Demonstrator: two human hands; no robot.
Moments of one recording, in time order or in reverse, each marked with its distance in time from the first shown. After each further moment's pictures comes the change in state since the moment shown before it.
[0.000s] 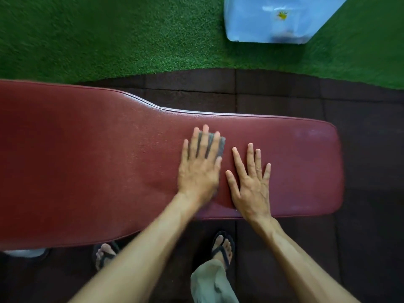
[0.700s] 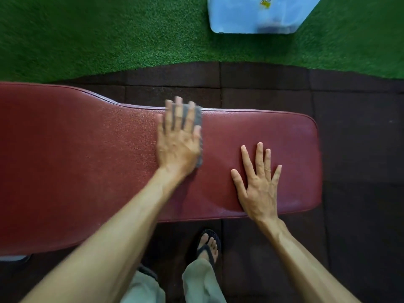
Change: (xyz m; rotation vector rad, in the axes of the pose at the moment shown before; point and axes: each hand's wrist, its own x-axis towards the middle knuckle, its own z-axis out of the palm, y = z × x) left_hand 0.064 0.031 0.010 0.004 0.060 -0.146; right_hand -0.002 0.090 -0.023 0.018 0.023 0.068
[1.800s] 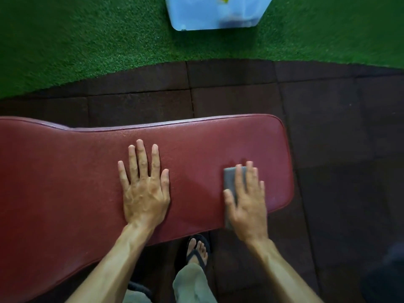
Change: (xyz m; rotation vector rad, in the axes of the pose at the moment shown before) left_hand -0.055 -0.003 0.006 0.118 -0.031 0.023; right_hand -0.027 0.027 -0.007 0.018 0.031 0.129
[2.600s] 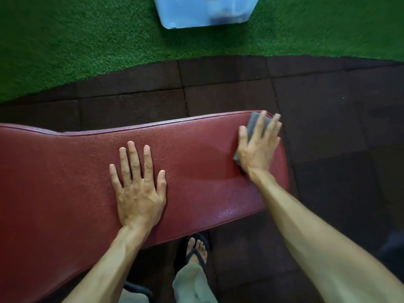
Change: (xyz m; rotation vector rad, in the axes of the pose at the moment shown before) left_hand 0.001 0.004 0.002 0.031 0.005 -0.015; right_hand 0.133 0.014 -0.027 0.028 0.166 0.306
